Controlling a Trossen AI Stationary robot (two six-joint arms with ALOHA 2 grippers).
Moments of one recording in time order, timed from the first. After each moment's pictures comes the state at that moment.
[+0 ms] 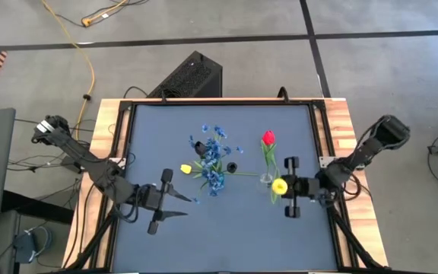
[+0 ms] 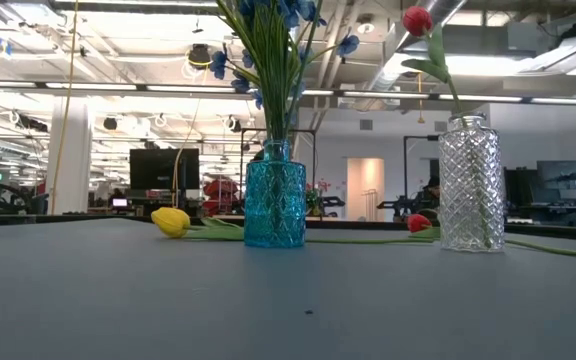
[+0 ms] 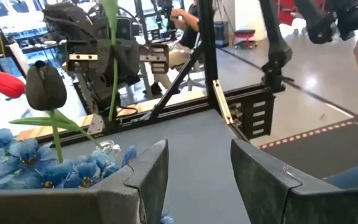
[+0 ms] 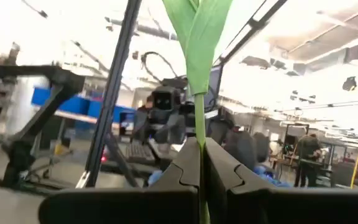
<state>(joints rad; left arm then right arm) -0.62 1.12 0.82 0.19 -0.44 0.08 0.61 1.23 0.33 1.43 0.51 -0.47</state>
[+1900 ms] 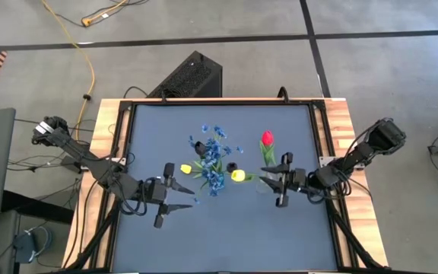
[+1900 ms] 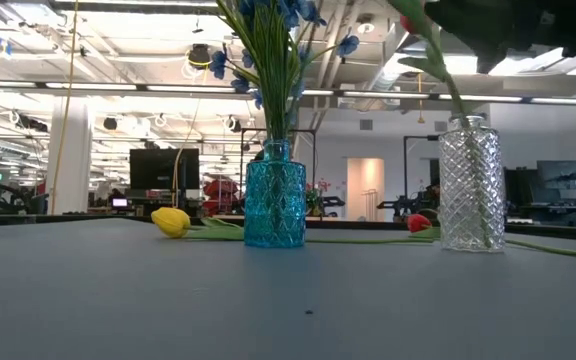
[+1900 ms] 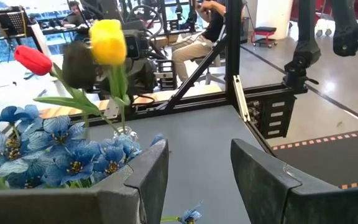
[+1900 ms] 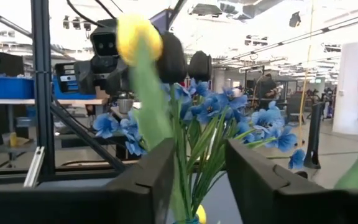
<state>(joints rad) -0.57 1.13 0.82 0.17 -0.46 0.01 0.53 1.35 0.23 1.50 0.71 -0.24</state>
